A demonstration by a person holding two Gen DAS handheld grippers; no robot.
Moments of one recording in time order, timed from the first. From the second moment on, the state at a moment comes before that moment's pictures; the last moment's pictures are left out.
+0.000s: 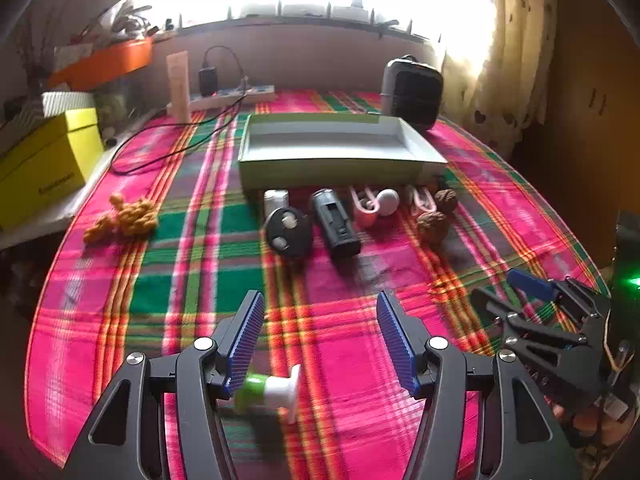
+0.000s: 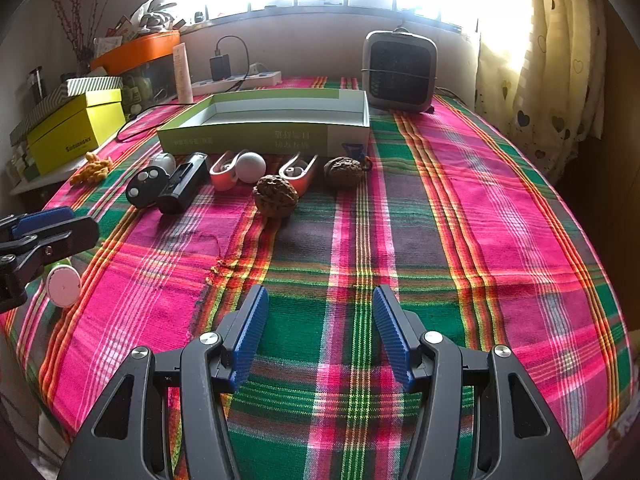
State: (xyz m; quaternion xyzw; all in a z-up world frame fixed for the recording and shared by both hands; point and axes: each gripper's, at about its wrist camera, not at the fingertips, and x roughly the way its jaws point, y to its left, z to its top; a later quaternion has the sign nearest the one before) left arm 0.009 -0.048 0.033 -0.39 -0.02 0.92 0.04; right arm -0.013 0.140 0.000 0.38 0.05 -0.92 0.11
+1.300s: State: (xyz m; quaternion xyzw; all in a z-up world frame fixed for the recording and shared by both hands) left arm 0.045 -0.075 0.014 -0.39 -0.04 0.92 0.07; right arm -0.007 0.132 0.003 0.38 0.04 -0.92 0.12
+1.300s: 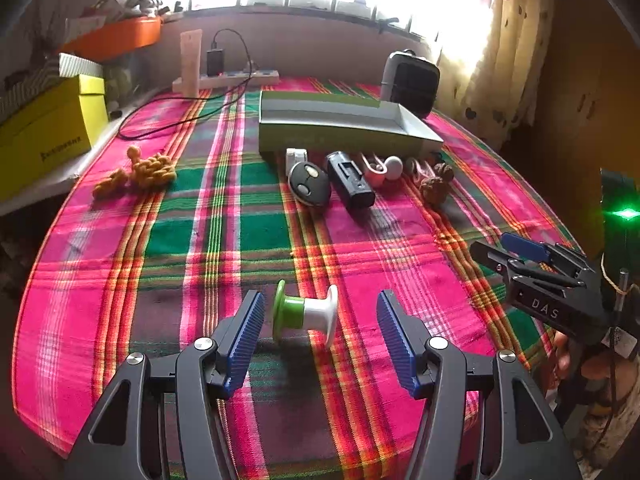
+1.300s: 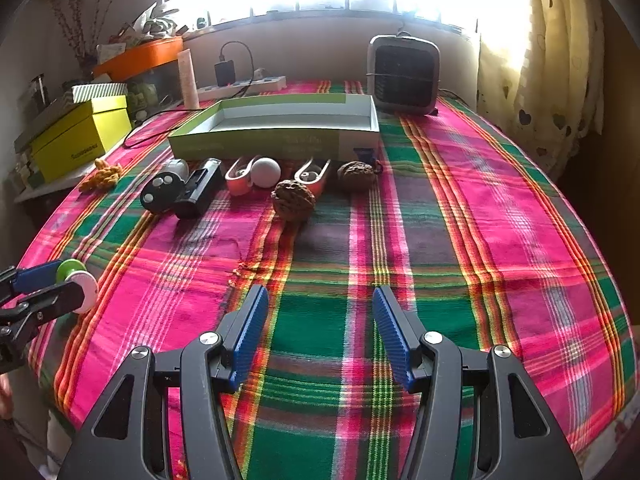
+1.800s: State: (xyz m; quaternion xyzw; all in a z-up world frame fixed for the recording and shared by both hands) left arm 0.040 -0.077 0.003 -0.41 -0.04 0.91 0.06; right arm -0.005 0.125 0.001 0.38 0.05 -0.91 0.13
